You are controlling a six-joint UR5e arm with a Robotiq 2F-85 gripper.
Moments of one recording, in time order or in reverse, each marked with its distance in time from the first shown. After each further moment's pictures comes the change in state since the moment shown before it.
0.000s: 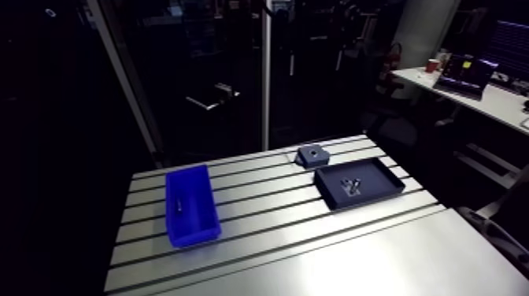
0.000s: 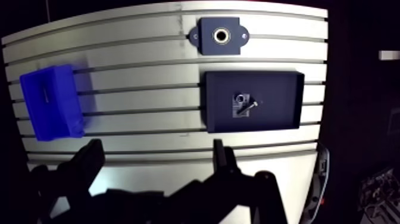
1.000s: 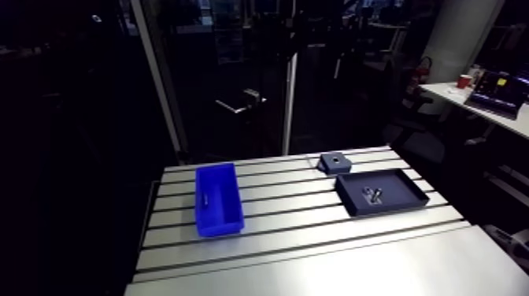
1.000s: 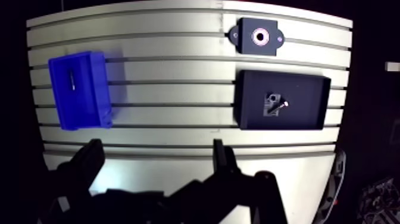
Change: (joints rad) arm 0.105 -0.033 0.019 0.012 0.015 0.057
